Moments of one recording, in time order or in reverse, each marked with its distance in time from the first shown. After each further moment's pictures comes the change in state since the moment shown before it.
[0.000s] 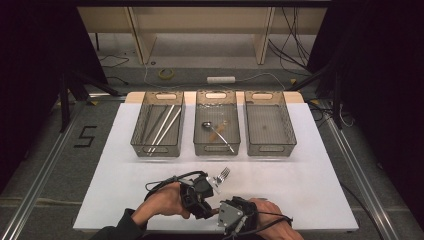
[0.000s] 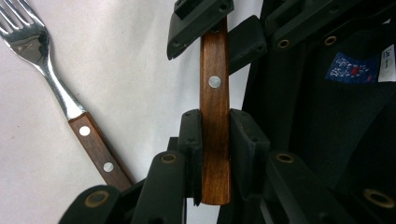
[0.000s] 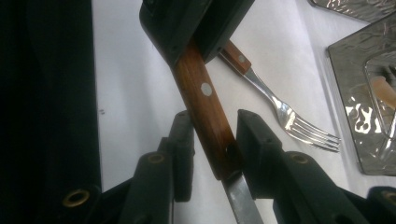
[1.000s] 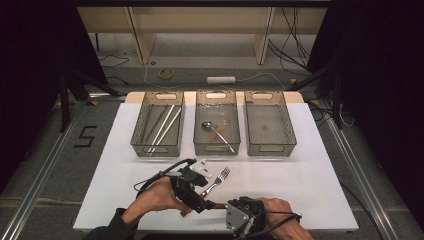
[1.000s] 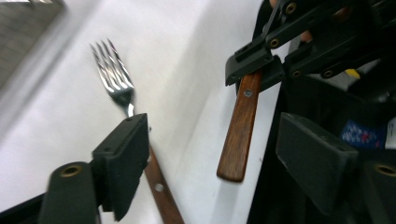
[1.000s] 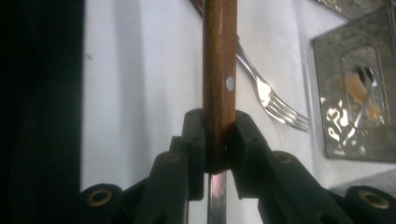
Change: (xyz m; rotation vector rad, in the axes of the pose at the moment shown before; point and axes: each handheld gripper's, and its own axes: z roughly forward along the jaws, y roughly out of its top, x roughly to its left) left arm 0.003 -0.010 -0.040 -0.301 0.137 -0.067; right arm -0.009 -0.012 -0.016 0.067 -0.036 -0.170
